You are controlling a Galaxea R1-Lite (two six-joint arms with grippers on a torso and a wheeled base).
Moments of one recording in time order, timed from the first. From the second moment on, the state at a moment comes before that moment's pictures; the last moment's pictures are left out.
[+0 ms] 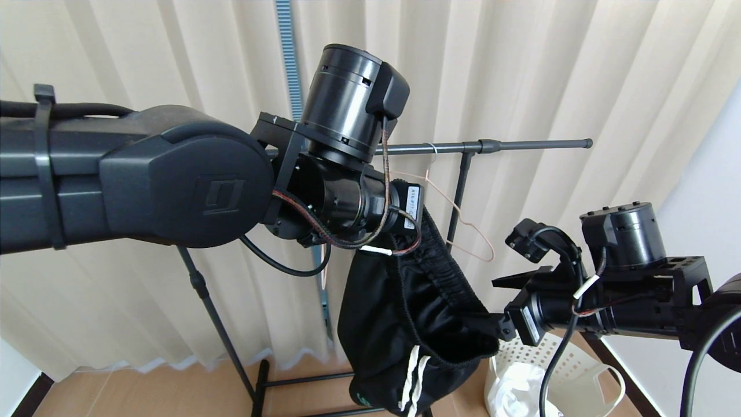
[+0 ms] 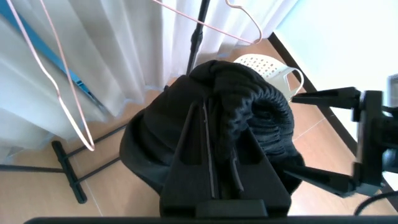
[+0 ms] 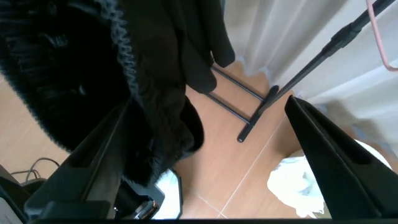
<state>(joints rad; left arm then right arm) -0.82 1.90 -1.64 0.27 0.26 -0.27 0.42 1.67 -0.74 -0.25 0.26 -0.11</state>
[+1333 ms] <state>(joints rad) -0.83 1.85 -1.58 0.27 0.26 -0.27 0.37 1.74 -0.74 -0.35 0.26 -0.10</state>
